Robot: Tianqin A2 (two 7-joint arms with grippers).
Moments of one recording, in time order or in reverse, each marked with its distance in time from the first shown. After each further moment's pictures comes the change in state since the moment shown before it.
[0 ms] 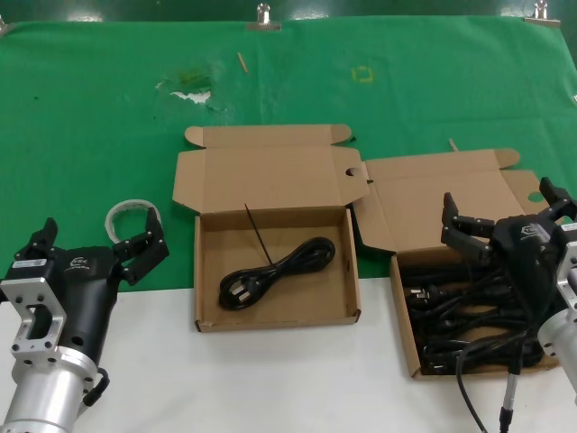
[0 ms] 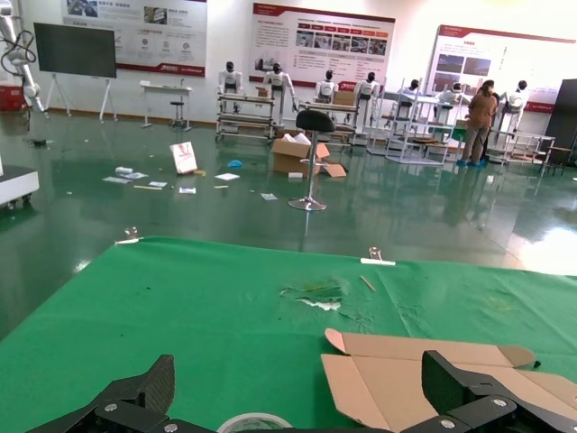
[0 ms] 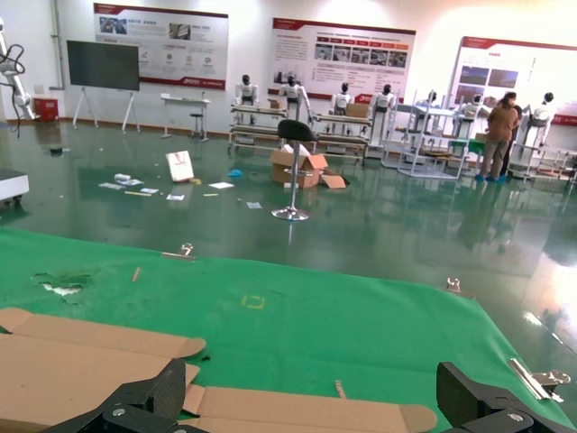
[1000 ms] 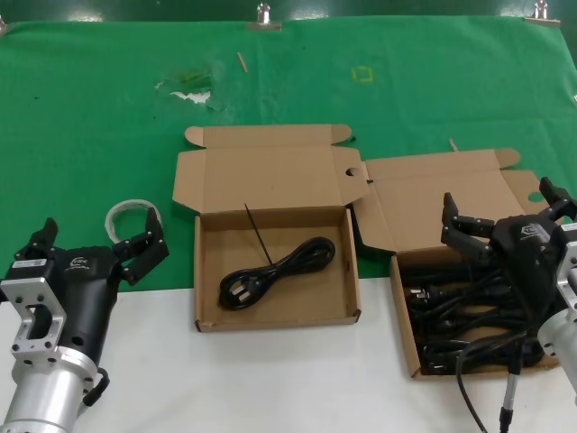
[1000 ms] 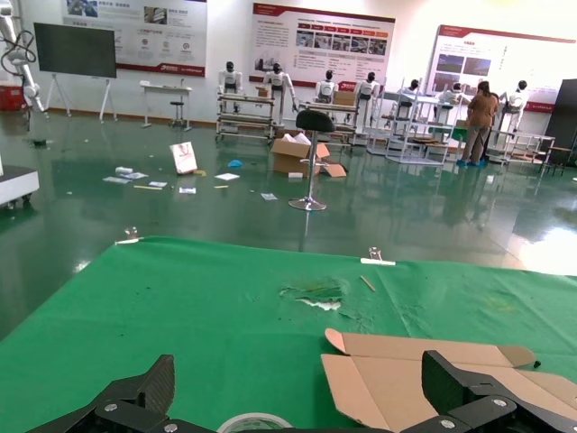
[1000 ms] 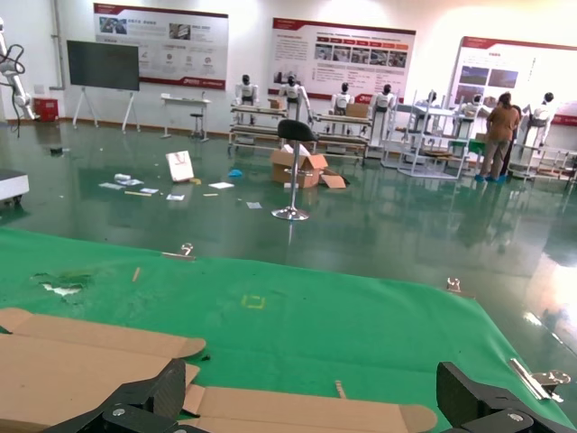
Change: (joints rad) left arm 0.000 0.000 0.000 0.000 0.000 0.000 0.000; right arm 0.000 0.000 0.000 0.000 0.000 0.000 0.000
